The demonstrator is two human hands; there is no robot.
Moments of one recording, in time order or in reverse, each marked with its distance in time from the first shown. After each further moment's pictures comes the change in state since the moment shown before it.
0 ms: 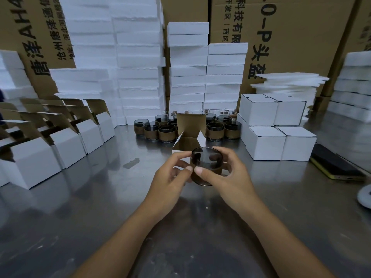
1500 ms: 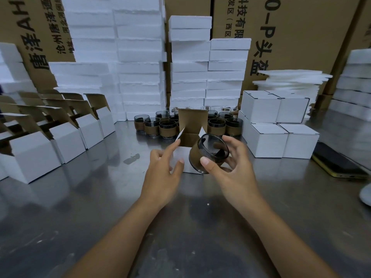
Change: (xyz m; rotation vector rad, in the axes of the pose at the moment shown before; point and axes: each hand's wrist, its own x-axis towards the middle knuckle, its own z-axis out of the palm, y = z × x) left_hand 0.013 -0.019 -0.005 0.425 0.175 -0.057; right_hand -0.001 -0.002 0.004 0.091 0.077 -0.079
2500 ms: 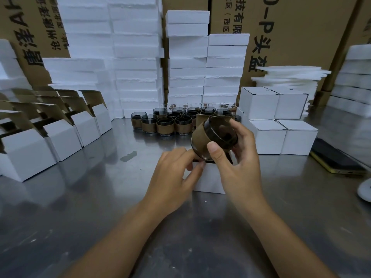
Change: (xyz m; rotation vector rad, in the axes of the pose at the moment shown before) left_hand -0.014 0.023 0.003 0.136 -0.005 0.514; right_hand -0.004 -0.016 -0.001 0.070 0.069 -0.263
